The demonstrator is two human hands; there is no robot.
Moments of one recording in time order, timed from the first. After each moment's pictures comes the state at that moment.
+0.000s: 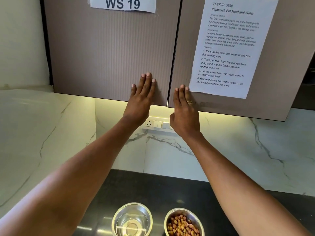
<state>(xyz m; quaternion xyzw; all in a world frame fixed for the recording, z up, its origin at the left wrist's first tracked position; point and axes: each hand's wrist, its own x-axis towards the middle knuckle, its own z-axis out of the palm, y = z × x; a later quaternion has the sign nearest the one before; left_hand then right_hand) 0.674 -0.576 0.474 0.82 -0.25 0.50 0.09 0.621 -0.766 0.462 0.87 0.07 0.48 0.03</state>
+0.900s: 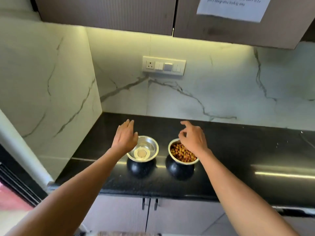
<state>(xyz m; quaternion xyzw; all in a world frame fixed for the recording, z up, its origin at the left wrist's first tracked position) 0.539 -0.516 0.184 0.97 -0.09 0.09 0.22 0.482 -0.794 0.216 0.96 -0.02 0.18 -0.21</state>
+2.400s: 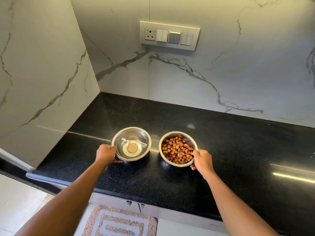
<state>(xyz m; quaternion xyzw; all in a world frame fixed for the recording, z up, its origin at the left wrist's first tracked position) 0.560 -0.529 0.060 0.75 0.32 -0.10 0.57 0.534 -0.904 0.055 0.85 -0.25 -0.05 -0.46</state>
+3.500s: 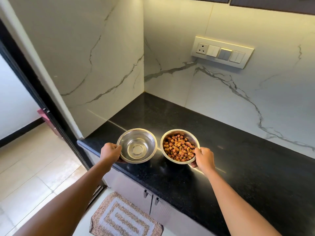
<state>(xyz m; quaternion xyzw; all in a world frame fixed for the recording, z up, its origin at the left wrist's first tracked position) 0.450 -0.486 0.105 0.76 0.41 0.02 0.51 0.555 -0.821 0.089 0.89 -0.09 -0.09 -0.45</state>
